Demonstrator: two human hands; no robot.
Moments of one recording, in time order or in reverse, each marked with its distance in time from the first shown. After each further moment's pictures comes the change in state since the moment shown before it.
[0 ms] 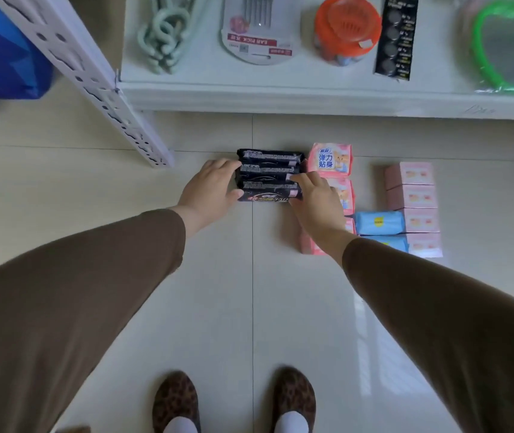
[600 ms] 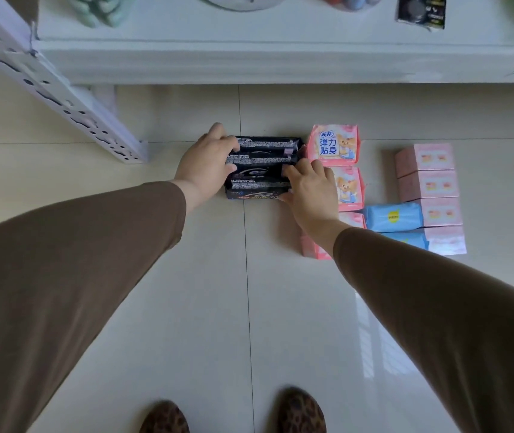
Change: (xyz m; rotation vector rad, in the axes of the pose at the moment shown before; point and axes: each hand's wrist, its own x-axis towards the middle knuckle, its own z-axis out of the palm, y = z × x) left_hand 0.079 -0.025 0.045 0.058 0.061 0.034; right_hand 0.041 0.029 0.057 -0.307 0.074 -0.075
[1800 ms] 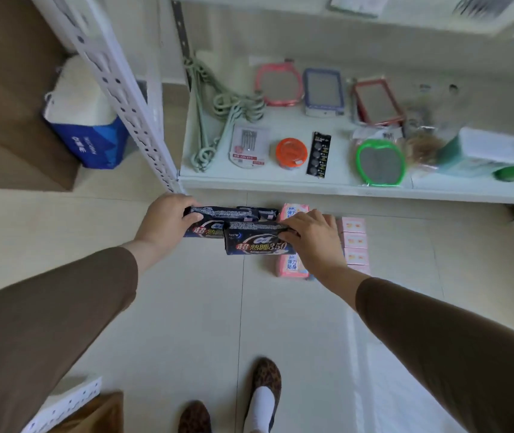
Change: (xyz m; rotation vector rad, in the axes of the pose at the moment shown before) left_hand -0.208 0.122 -0.307 -0.115 0.186 -0.163; right_hand -0.132 -0.027 -0.364 0.255 0.042 -0.134
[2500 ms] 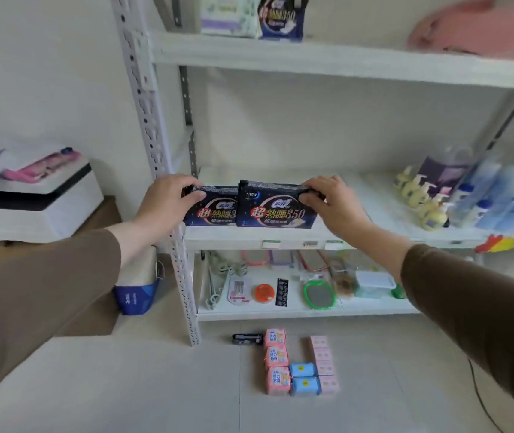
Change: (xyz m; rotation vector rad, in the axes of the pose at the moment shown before) left_hand -0.112 0.321 -0.481 -0.066 0.455 0.325; right_hand -0.077 -0.177 -0.563 0.125 0.456 -0.225
